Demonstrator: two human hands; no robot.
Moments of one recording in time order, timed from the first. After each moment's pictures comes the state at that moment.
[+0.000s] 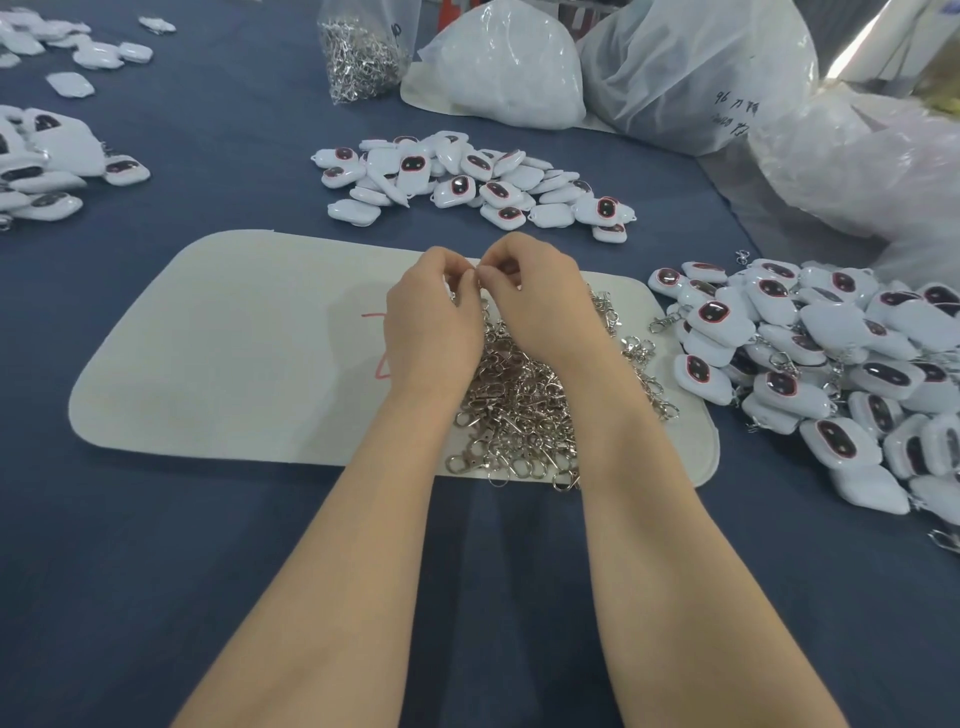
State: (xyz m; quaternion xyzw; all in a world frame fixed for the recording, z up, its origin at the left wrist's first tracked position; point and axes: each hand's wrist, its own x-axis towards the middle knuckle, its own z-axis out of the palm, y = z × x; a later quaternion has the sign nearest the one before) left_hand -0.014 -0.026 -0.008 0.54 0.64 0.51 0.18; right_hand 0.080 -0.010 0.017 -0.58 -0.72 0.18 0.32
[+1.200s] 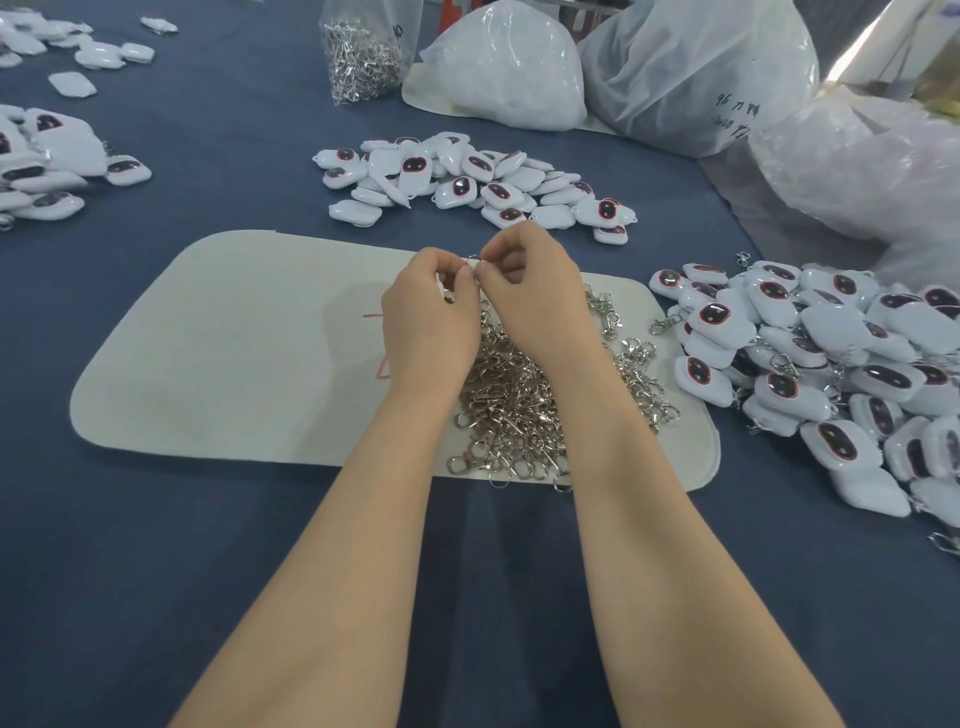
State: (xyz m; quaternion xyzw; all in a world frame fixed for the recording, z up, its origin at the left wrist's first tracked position) left_hand -0.015 -0.024 -0.007 0.51 0.64 0.54 0.21; right_hand 0.074 -0.007 0.010 -0.57 -0.65 0.26 0.43
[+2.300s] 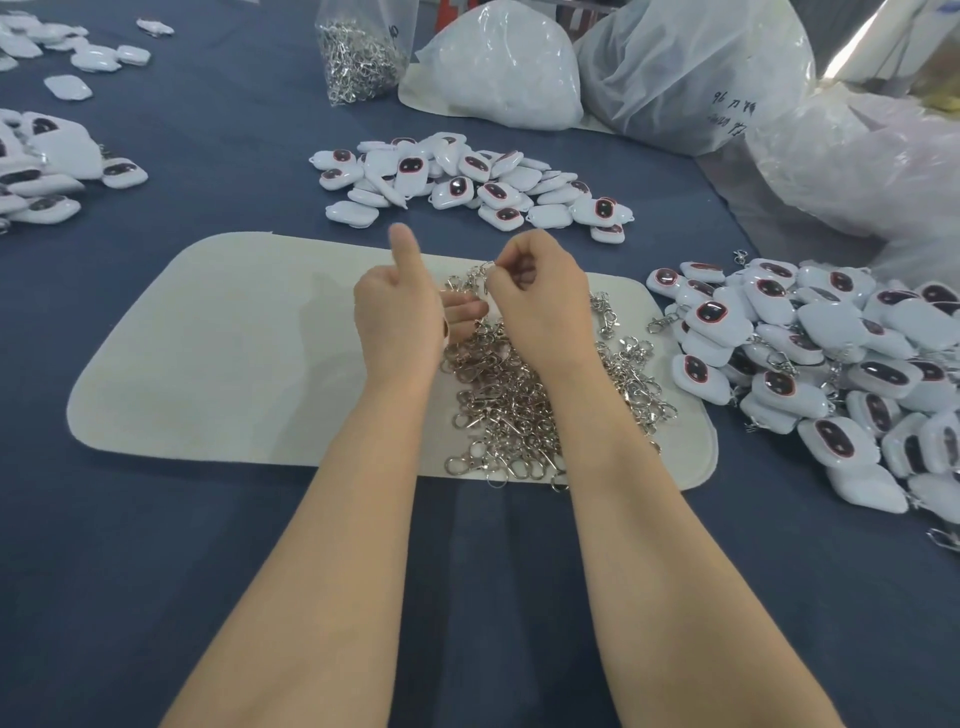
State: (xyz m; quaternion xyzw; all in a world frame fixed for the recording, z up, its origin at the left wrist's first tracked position) left_hand -0.023 -0.025 0.008 0.27 0.57 0.61 0.48; right_hand 0.078 -0.009 0.000 -0.56 -0.62 0.25 0.49
